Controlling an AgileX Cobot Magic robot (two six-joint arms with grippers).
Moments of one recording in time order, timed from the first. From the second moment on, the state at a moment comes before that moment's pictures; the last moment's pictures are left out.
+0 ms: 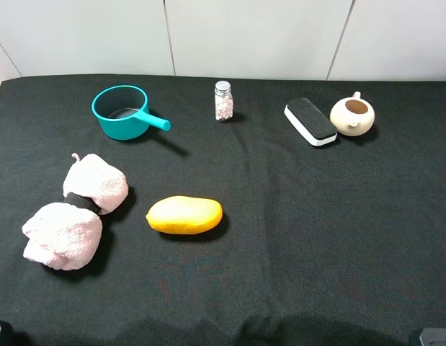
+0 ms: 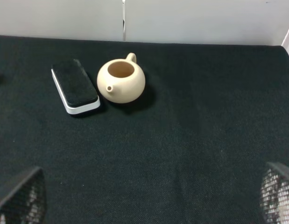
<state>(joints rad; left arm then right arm) -0.06 -0.01 -0.49 0.11 1.06 0.02 0.04 0.00 -0.50 0.00 1.02 -0.01</state>
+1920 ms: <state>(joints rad) -0.06 -0.01 -0.49 0.11 1.06 0.02 0.04 0.93 -0.90 0.07 0.93 -0.11</state>
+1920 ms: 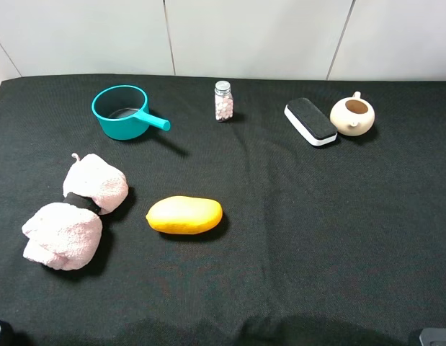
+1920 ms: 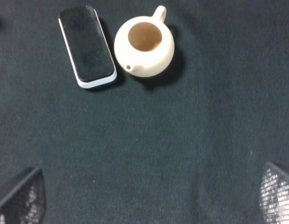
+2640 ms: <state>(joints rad) -0.06 -0.01 -0.49 0.11 1.06 0.02 0.04 1.36 -1.25 0.07 1.01 -0.20</state>
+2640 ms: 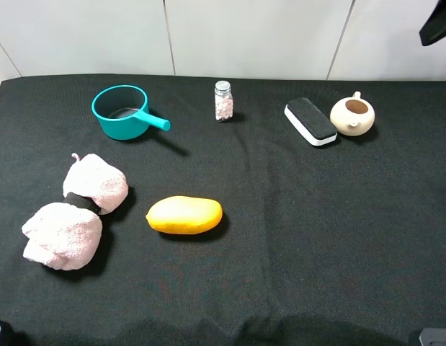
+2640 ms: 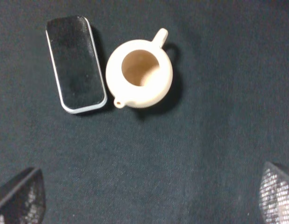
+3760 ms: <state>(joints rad) -0.06 -0.01 -0.49 0.11 1.06 0.02 0.04 1.86 -1.61 0.17 1.07 -0.37</state>
